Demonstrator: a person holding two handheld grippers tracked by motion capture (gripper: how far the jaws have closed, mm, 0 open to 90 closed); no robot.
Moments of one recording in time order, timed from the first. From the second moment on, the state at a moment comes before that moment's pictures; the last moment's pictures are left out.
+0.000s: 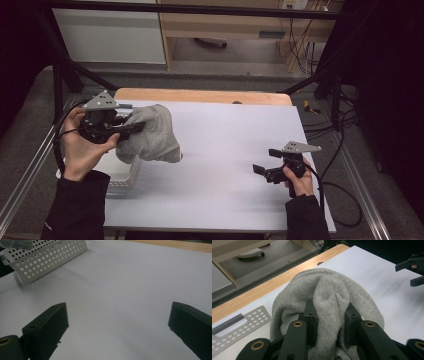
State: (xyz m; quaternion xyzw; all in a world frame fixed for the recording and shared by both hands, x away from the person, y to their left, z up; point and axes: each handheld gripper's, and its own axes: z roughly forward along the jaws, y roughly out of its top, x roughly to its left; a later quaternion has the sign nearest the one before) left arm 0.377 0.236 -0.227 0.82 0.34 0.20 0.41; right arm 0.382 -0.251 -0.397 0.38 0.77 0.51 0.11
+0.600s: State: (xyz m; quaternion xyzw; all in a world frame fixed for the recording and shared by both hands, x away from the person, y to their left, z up) left arm 0.380 0.209 -0.231 0.83 0.32 0.19 0.41; right arm 0.382 -0.251 -0.397 0.38 0.77 0.51 0.11
